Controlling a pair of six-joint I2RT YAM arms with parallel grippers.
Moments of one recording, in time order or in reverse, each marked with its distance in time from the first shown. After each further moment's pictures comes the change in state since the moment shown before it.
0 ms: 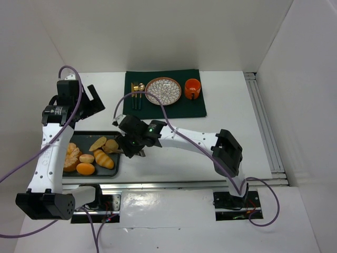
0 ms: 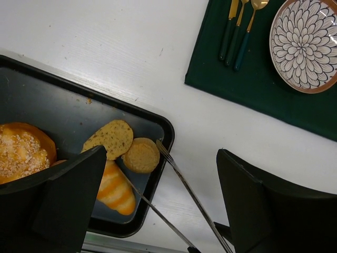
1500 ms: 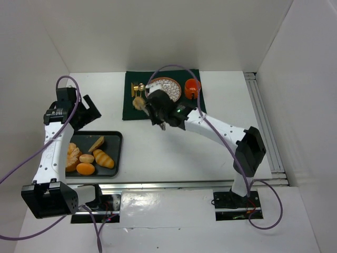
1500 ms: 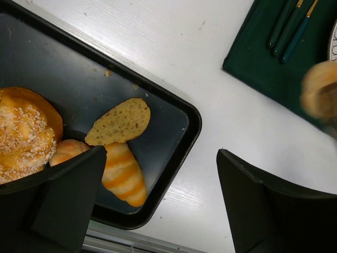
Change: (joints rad) left arm 0.126 0.025 -0.152 0.025 0.049 -0.032; right arm -0.198 -0.201 -0.122 0.077 0.266 -0.001
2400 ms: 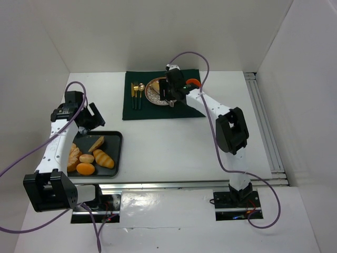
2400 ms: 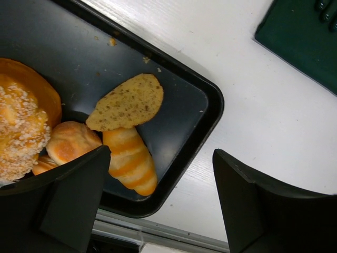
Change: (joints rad) left arm -0.024 0.059 -0.074 -0.023 -0.003 -0.002; right arm -0.377 0.356 0.255 0.134 -0.104 0.027
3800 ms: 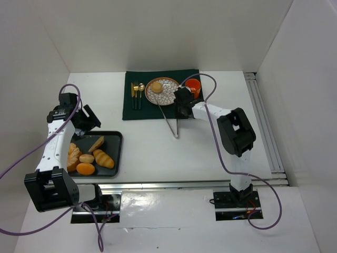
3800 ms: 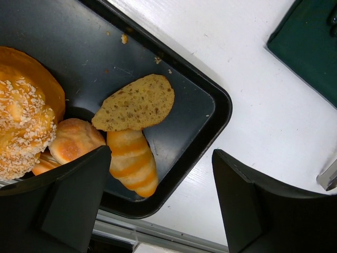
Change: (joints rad) left arm 0.088 0.009 -0.026 0.010 0.040 -0.017; right arm -0.045 -0.085 -0.413 0.110 -0.014 0.116
